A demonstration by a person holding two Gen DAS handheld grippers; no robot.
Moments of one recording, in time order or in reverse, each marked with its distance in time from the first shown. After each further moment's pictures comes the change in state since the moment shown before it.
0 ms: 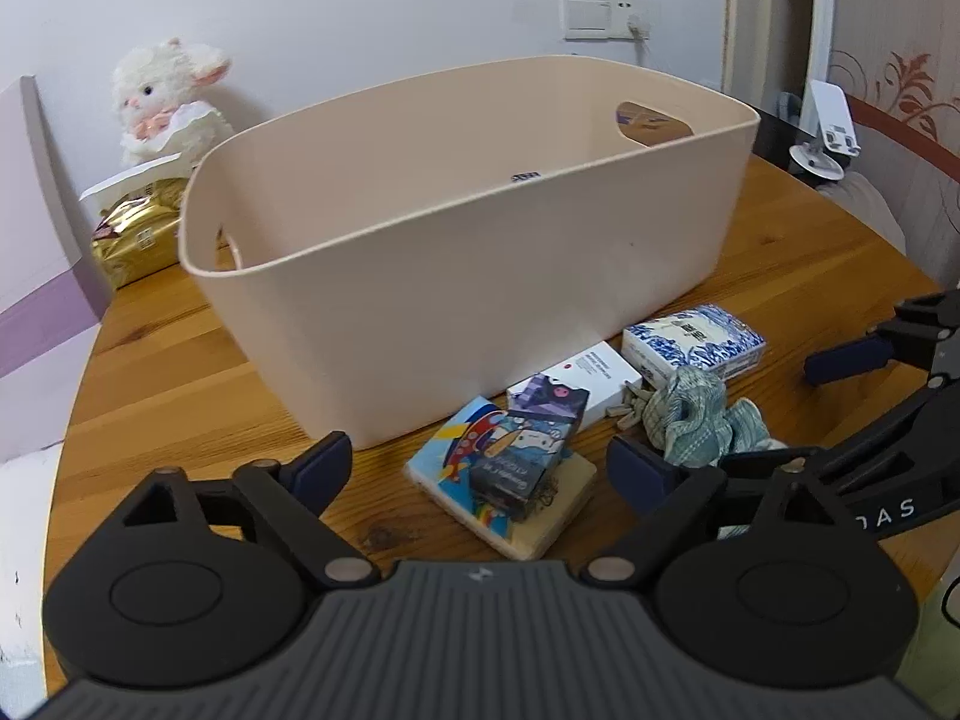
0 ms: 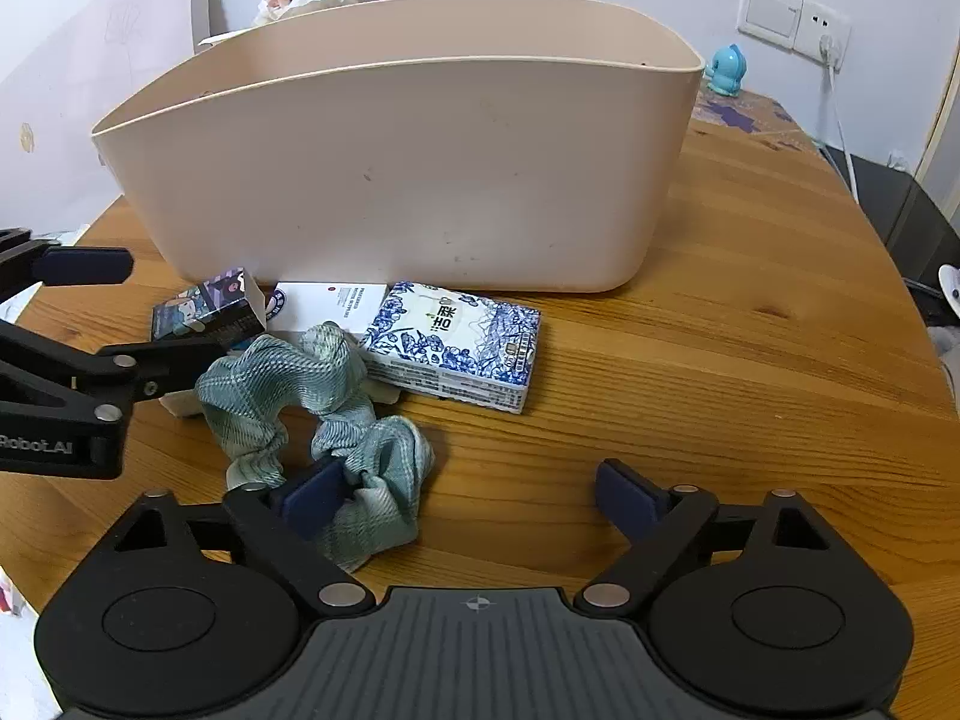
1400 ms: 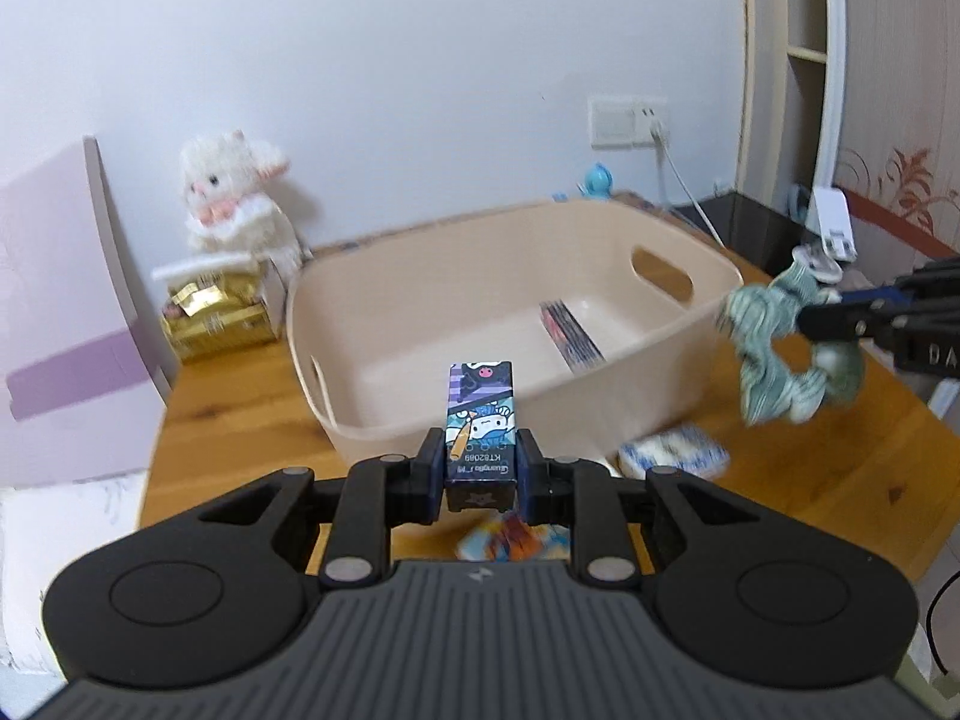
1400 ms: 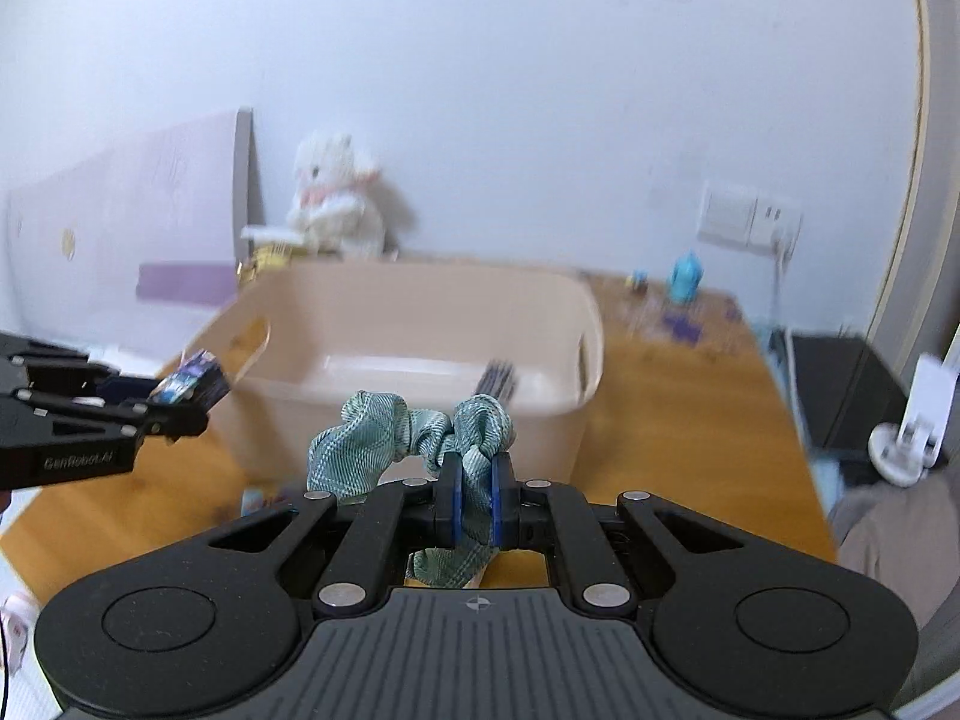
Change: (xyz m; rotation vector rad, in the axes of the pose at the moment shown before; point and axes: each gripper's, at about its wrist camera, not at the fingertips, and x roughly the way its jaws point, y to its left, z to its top) left arm -0.082 0.017 0.045 -0.059 -0.146 0.050; right arm -0.126 -0.026 0.048 -0.039 -0.370 -0.008
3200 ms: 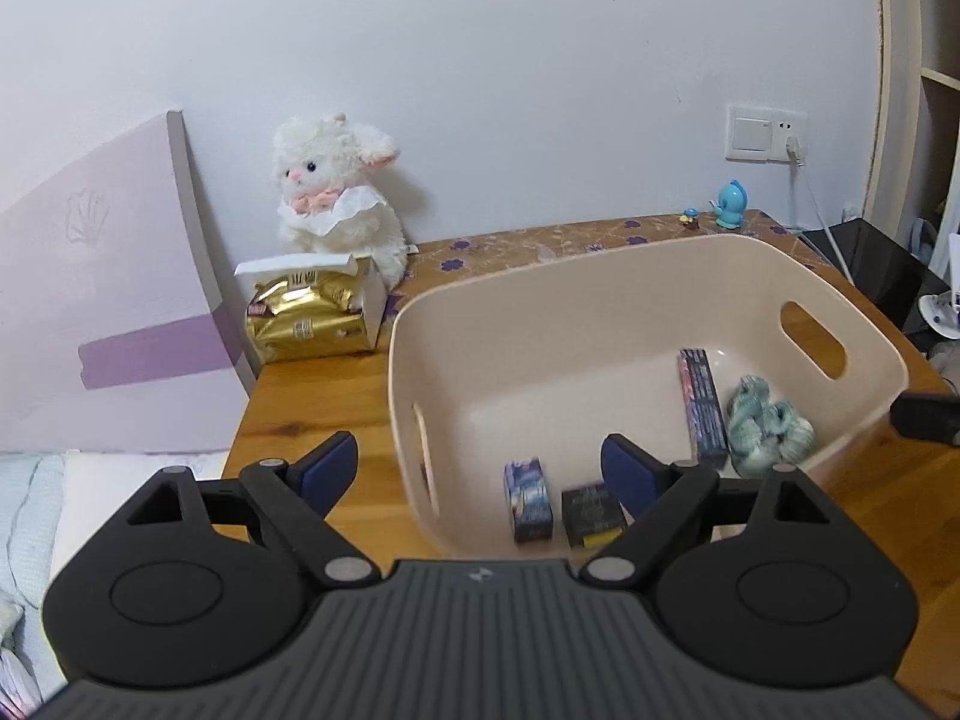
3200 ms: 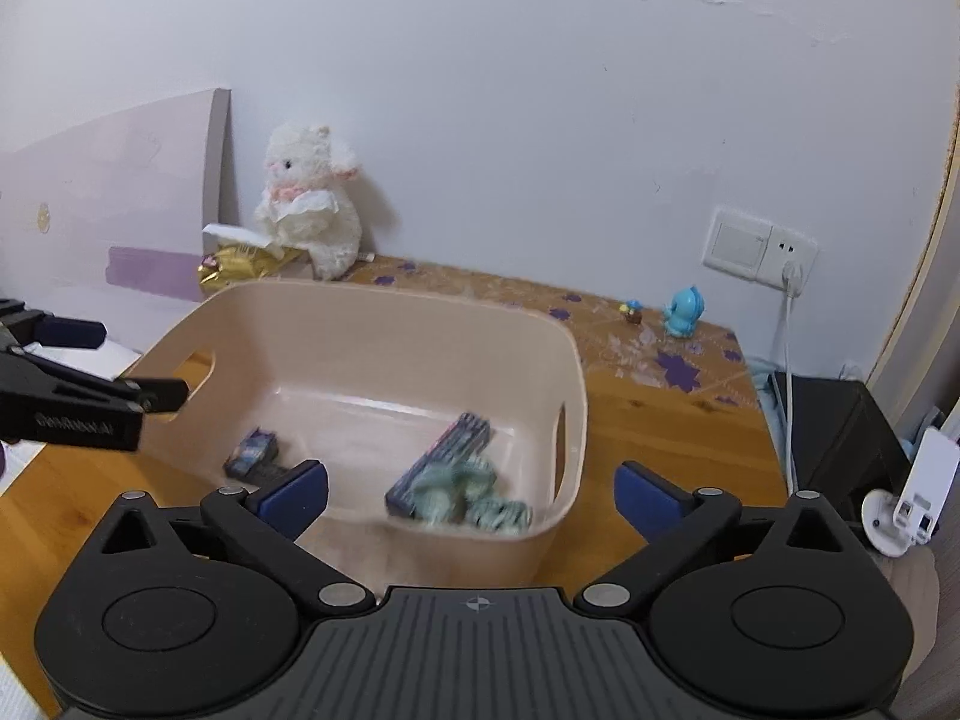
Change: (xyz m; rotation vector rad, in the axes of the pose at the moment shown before) left arm 0.045 0.033 0.037 -0.096 0.062 0.186; right arm 0.055 -0.007 0.033 -0.072 0.096 -0.022
